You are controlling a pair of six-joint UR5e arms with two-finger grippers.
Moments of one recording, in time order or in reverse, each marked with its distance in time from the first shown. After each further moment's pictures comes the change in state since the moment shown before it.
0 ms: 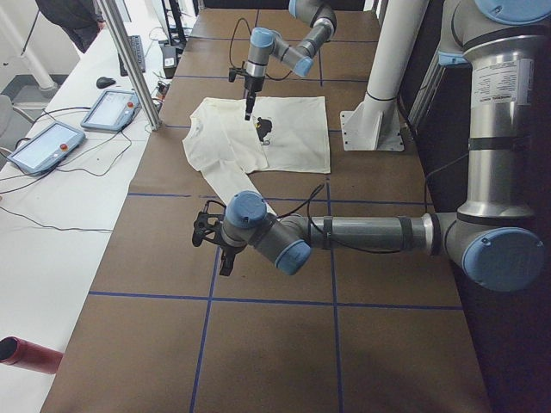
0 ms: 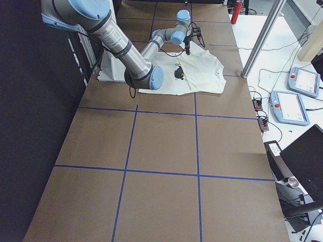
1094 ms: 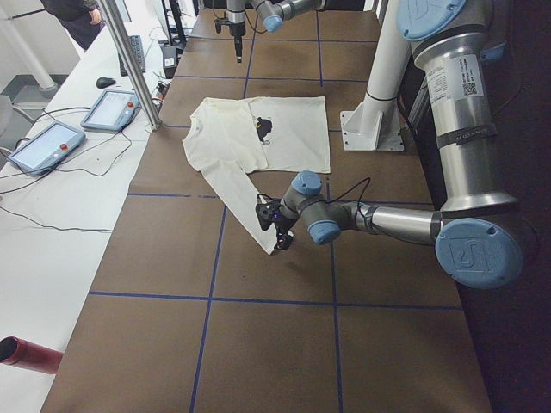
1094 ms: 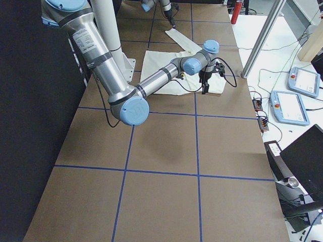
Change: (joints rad) left arm 0.664 0.168 -0.185 -0.092 0.615 -0.834; right arm 0.360 -0.428 0.206 -0.150 0.302 -0.558
